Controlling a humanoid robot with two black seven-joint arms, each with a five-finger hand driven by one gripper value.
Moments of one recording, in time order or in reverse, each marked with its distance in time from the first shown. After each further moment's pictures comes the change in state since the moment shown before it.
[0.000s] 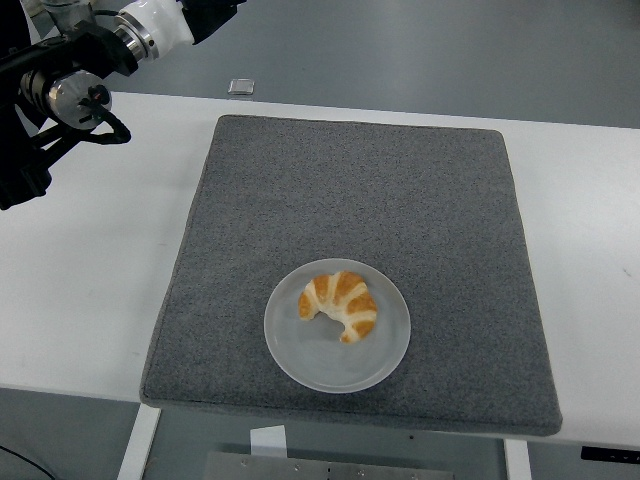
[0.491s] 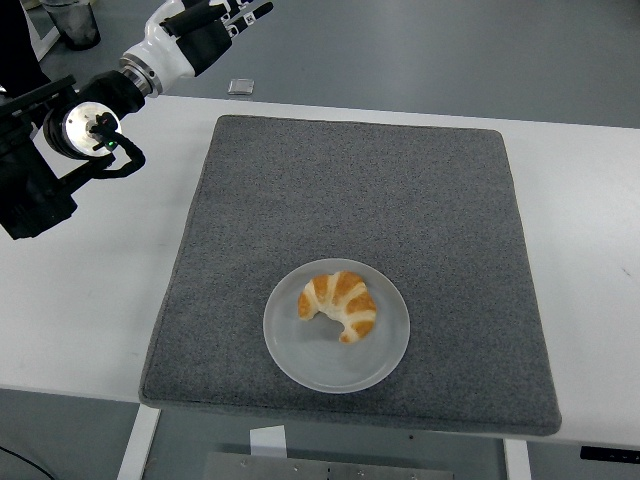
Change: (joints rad) left arm 0.128 -0.052 -0.063 0.051 -0.200 -0.017 0.011; right arm 0.000 0.000 0.000 0.000 0.000 0.001 0.000
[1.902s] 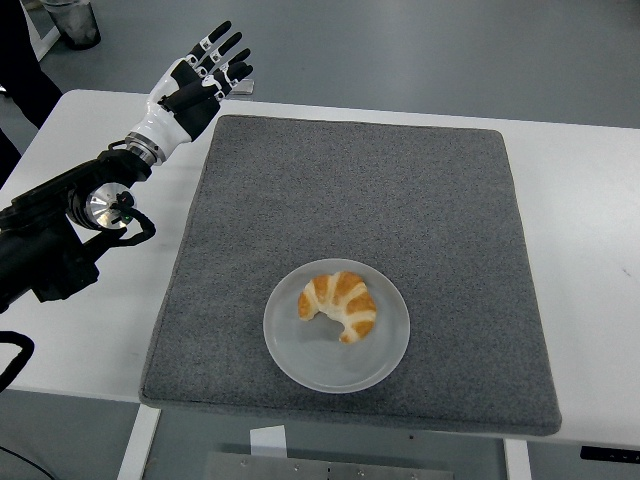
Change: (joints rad) left arm 0.184 -0.140 -0.124 0.191 0.230 -0.087 -0.174; right arm 0.000 0.000 -0.002 0.001 0.000 0.000 0.000
